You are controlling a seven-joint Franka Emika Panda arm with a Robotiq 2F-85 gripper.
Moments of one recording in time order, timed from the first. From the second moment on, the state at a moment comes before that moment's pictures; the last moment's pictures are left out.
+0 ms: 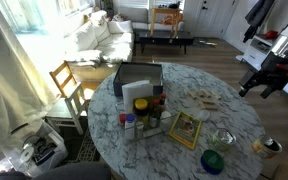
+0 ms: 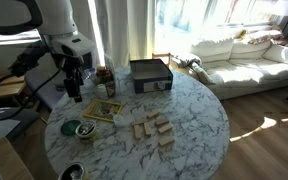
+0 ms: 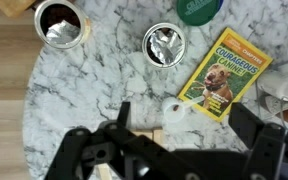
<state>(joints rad) -0.23 -0.45 -0.07 -2.52 0.05 2.10 0.30</state>
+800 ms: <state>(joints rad) -0.28 -0.33 -0.06 -2.55 -0.18 1.94 0.49</state>
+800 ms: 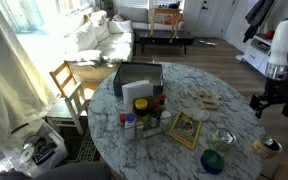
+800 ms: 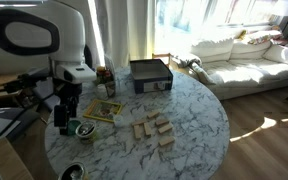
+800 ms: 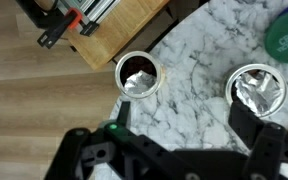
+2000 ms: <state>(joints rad) -0.30 -0.03 -0.19 -2.57 -0.09 2.12 0.62</state>
